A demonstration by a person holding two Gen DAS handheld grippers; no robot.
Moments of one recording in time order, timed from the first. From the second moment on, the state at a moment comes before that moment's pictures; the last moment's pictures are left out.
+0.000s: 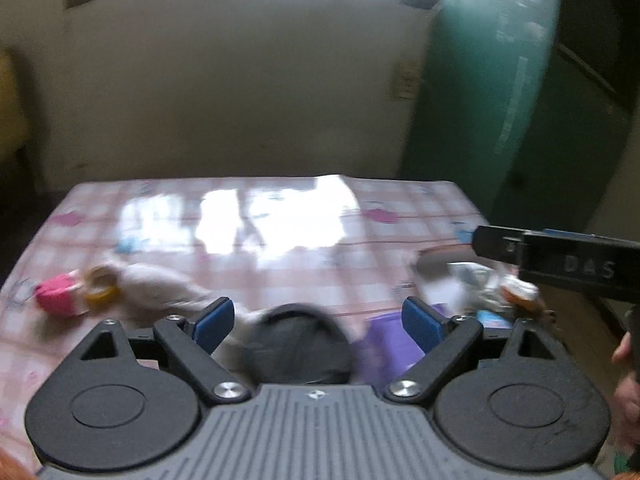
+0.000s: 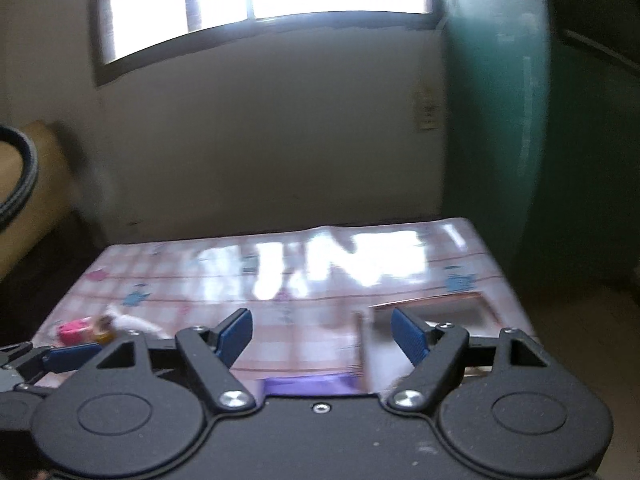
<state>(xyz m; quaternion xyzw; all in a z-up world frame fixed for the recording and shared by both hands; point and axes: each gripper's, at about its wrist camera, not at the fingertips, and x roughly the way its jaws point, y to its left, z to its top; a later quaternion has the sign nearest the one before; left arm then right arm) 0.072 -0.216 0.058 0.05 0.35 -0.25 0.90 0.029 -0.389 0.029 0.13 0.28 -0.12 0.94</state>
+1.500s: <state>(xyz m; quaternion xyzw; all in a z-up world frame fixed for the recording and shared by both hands) 0.283 -0.024 -0.067 0.14 0.37 -0.21 0.89 0.336 -0.158 -0.107 -0.04 0.53 0.08 0.84</state>
